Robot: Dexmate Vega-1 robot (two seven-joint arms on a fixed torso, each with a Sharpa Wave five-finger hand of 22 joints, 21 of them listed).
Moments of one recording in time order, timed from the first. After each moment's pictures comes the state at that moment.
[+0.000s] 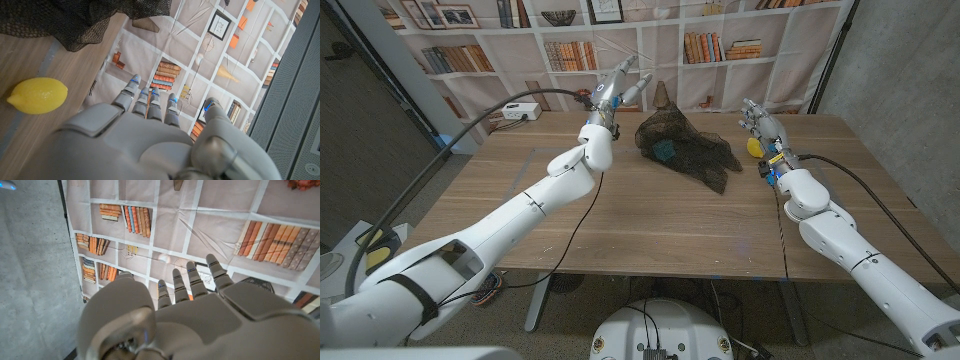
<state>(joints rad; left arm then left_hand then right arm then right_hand) 0.58 0.55 0.66 -1.74 0.33 0.34 0.48 0.69 0.20 0.01 0.18 0.22 0.09 -0.10 0.19 0.18 0.15 0.03 0.27 0.22 0.19 0.09 0.24 0.22 0.05 0.21 0.42 0.22 -0.96 -0.62 -0.30 -1.61 0.44 0.28 -0.18 0.17 0.09 0.34 -0.10 0.18 0.18 -0.04 0.19 0.18 0.20 0.13 0.20 0.20 0.10 0.08 0.20 0.19 0.25 0.05 0.20 0.17</state>
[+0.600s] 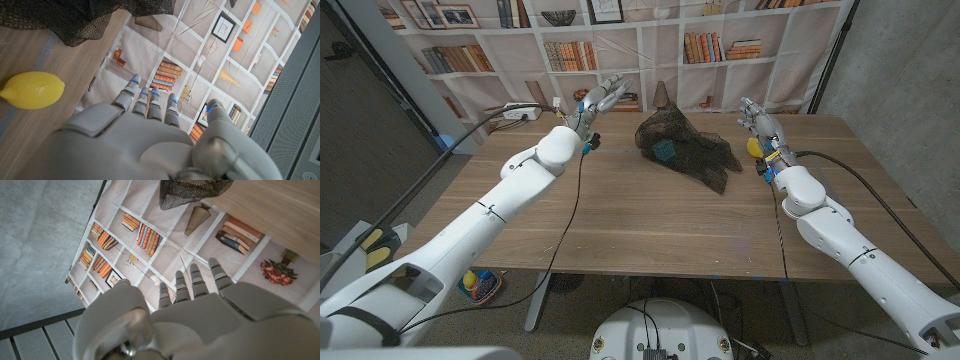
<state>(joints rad) 0.72 0.66 0.45 -1.81 -0.20 0.18 0.14 0.54 0.19 0.01 0.19 0.19 0.04 -0.10 0.18 0.18 0.10 0.07 0.24 0.22 0.14 0.14 0.22 0.22 -0.01 0.21 0.39 0.22 -0.94 -0.62 -0.32 -1.63 0.39 0.24 -0.23 0.15 0.06 0.32 -0.09 0.18 0.18 -0.04 0.19 0.18 0.20 0.12 0.20 0.20 0.10 0.08 0.20 0.19 0.25 0.05 0.20 0.17</state>
